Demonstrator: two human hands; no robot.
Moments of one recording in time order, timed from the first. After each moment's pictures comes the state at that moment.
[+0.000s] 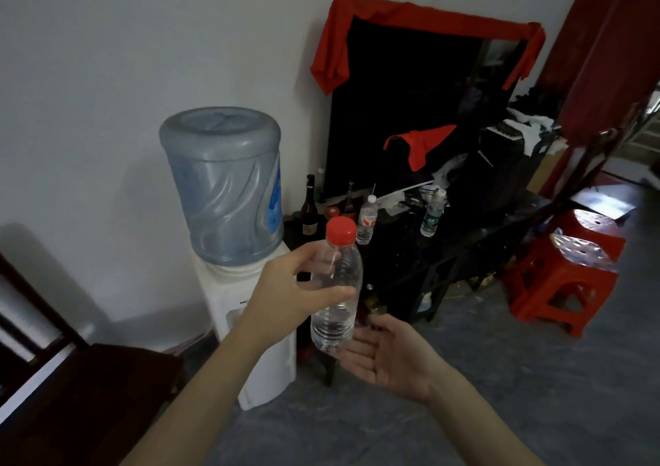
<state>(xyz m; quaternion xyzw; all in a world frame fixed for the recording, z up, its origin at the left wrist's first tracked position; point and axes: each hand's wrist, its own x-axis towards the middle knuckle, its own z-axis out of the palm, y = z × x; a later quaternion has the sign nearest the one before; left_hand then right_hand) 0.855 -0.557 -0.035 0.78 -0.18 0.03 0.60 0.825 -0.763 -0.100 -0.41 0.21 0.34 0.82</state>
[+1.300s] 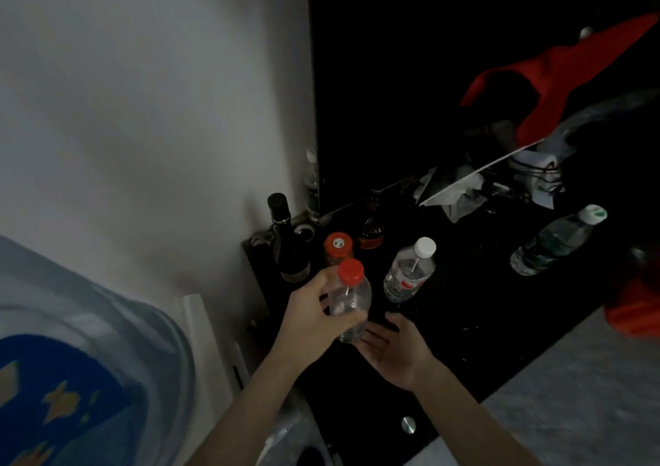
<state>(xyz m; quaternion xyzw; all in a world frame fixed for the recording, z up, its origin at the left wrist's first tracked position) 1.392 -0.679 -0.278 0.79 -0.01 -0.11 0.60 1.380 -0.855 -0.349 -0.27 0.44 0.28 0.81</state>
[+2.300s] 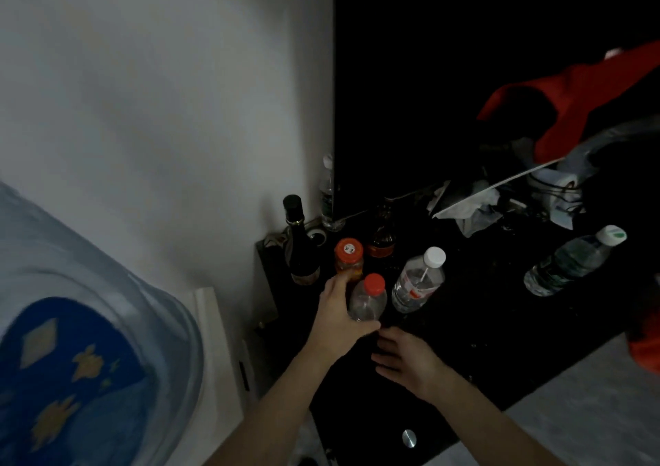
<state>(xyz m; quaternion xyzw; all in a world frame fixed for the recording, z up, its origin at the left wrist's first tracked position) 1.405 -0.705 -0.335 0.86 0.01 -0.11 0.51 1.378 -0.864 -0.349 -0.53 0.37 0.33 0.69</state>
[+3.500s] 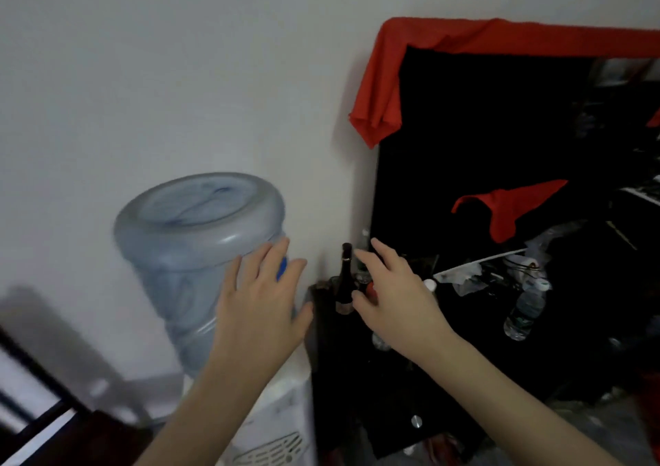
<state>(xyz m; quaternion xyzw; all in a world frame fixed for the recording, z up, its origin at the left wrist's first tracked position) 1.114 -0.590 -0.010 0.96 -0.02 0.27 0.00 1.171 -0.784 -0.009 -0.95 -0.21 -0.09 0.21</state>
